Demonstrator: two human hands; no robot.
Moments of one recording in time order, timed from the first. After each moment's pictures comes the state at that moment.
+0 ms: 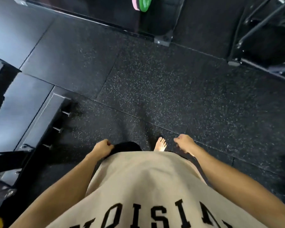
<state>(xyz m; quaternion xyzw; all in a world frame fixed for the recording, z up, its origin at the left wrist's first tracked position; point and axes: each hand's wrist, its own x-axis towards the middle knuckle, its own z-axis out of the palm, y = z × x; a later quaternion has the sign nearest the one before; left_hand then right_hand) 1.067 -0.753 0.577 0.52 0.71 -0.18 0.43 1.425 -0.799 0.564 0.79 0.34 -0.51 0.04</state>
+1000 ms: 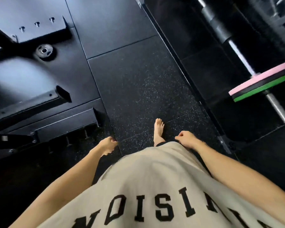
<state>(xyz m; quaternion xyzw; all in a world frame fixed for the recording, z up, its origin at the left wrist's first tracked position) 0.905 -0.195 0.552 0.15 0.83 0.05 0.54 1.187 0.026 0.554 0.59 0.63 -0.44 0.25</state>
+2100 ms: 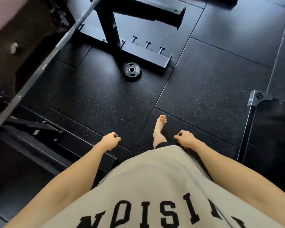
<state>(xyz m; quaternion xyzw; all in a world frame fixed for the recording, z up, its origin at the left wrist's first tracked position) 0.341 0.018 0.544 -0.18 0.84 0.26 0.44 0.370 0.369 0.557 0.24 0.82 -0.30 0.41</state>
